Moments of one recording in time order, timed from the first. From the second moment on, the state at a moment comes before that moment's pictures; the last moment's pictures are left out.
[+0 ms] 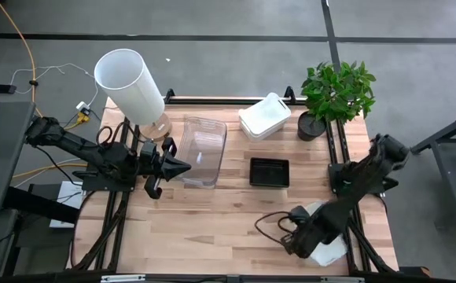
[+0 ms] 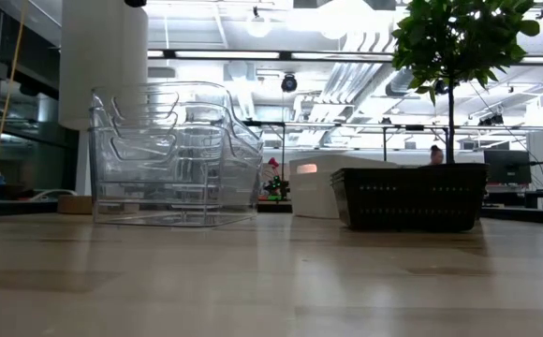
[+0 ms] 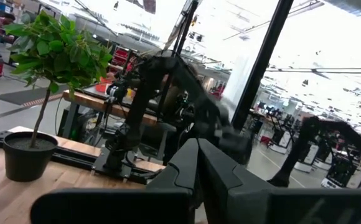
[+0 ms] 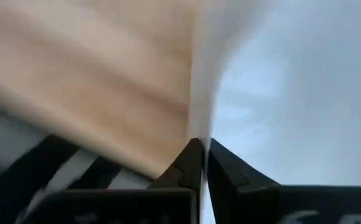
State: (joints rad) left arm -0.23 0.84 0.53 0.51 -0.27 -0.29; right arm 0.80 1.63 1.17 -0.90 -0.07 1.91
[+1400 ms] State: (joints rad) left arm -0.23 0.76 0.53 0.53 -0.41 -0.25; right arm -0.36 1.79 1.72 -1.39 0.41 -1.04
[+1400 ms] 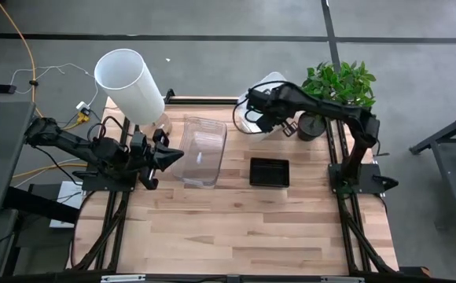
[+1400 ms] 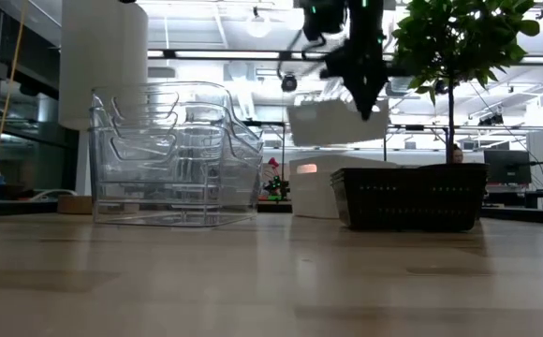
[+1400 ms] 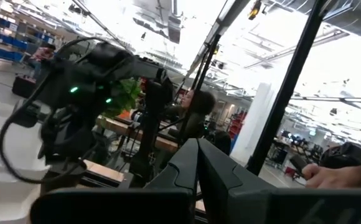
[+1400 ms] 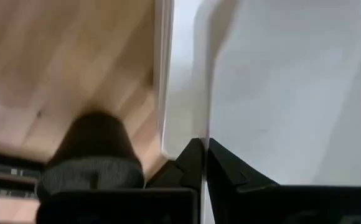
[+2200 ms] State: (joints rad) left arm -0.23 0.76 0.53 0.52 -0.42 -0.25; right arm -0.37 1.79 1.54 -1.21 0.28 -1.08
